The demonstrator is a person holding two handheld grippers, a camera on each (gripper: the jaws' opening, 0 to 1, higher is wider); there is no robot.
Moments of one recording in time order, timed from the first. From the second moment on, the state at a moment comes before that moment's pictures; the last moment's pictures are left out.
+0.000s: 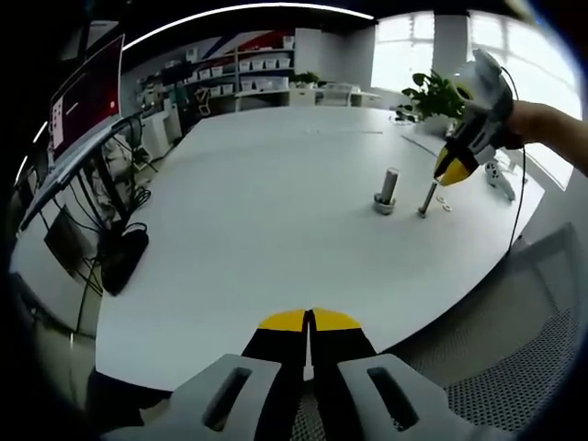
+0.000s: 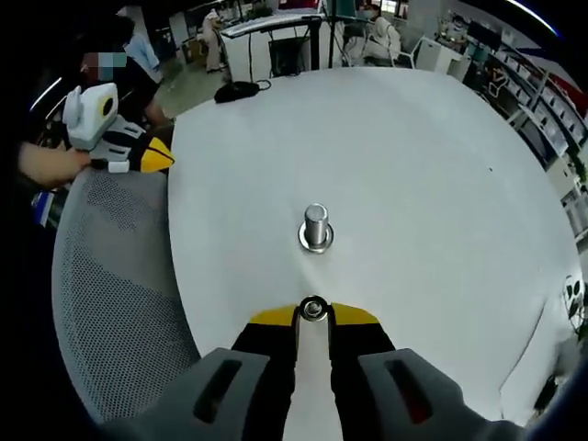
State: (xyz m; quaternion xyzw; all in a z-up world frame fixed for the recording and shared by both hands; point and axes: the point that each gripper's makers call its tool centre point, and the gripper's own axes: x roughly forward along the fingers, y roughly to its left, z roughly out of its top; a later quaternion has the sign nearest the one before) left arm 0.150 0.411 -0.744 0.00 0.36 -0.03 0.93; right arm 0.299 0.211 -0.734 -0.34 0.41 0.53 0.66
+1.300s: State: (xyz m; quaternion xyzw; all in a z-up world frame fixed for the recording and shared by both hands) left arm 0.151 0.411 -0.745 -0.01 0.35 -0.03 0.93; right arm 0.302 0.217 -0.785 -0.39 0.44 0.54 0.60
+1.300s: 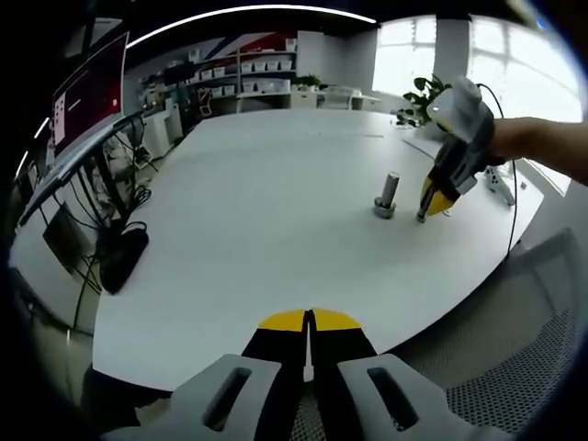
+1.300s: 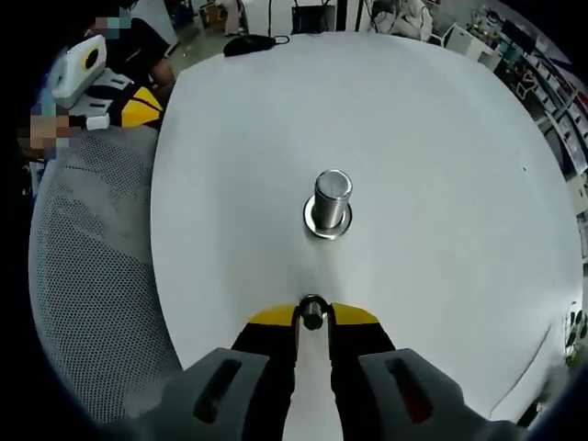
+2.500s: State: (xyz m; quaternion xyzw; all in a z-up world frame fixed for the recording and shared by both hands) left arm 0.151 0.412 -0.745 -0.02 0.35 -0.04 0.93; right arm 0.301 0.186 -0.788 -0.36 0.44 0.52 0.64
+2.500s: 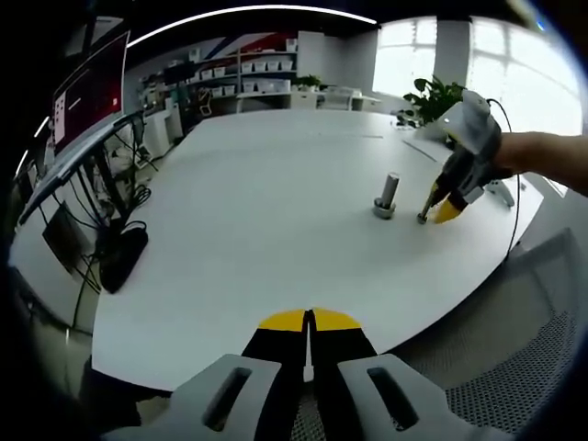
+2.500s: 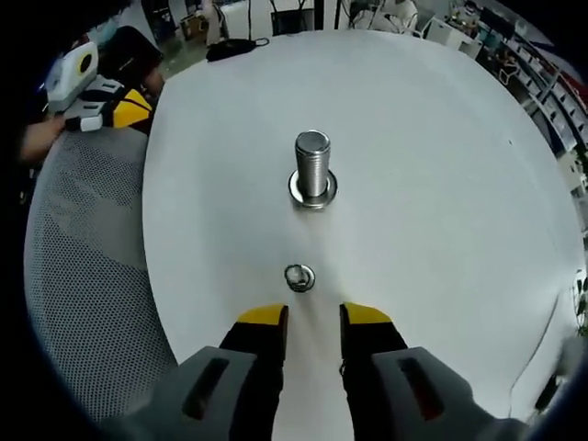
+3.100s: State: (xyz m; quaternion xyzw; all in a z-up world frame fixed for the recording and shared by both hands) left arm 0.151 0.412 -0.744 -0.01 0.35 -0.04 0.93; right arm 0.307 0.141 -0.794 -0.33 0.46 0.49 0.66
